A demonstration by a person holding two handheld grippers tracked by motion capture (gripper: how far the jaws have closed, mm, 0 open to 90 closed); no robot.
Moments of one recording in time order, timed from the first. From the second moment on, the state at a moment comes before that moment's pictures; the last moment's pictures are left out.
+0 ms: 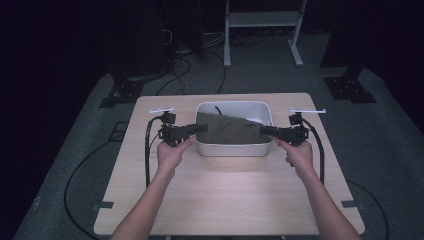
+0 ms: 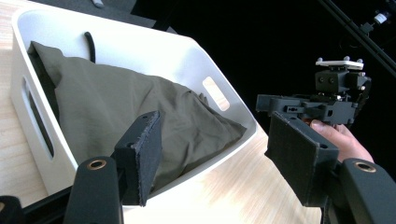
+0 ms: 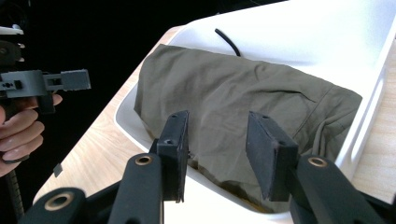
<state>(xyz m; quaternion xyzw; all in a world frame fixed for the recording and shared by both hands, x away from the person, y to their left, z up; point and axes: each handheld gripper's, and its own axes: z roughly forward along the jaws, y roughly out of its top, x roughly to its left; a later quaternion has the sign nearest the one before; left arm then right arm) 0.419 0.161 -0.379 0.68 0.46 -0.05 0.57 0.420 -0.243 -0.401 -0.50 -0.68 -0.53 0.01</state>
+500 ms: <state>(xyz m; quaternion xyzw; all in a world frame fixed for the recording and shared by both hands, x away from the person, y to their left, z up) 0.408 0.155 -0.377 0.69 0.45 -0.05 0.57 0.404 -0.261 -0.400 -0.50 -0.68 -0.53 0.01</state>
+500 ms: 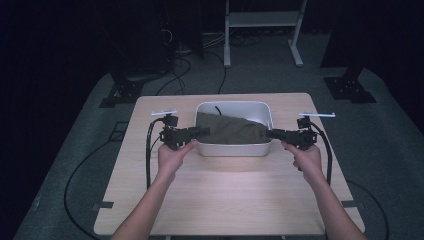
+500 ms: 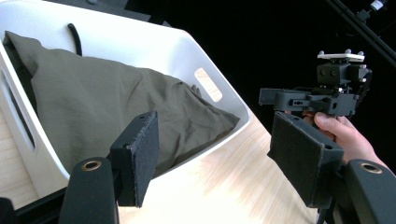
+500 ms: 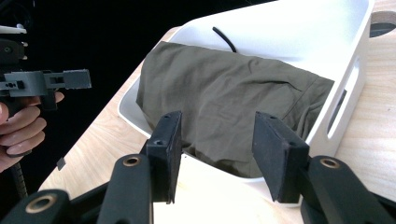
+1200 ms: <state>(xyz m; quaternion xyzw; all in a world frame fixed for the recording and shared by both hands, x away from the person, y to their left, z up) 0.395 0.156 -0.389 0.69 0.44 -0.06 0.56 0.384 -0.278 -0.400 -0.49 -0.68 -0.54 0.01</state>
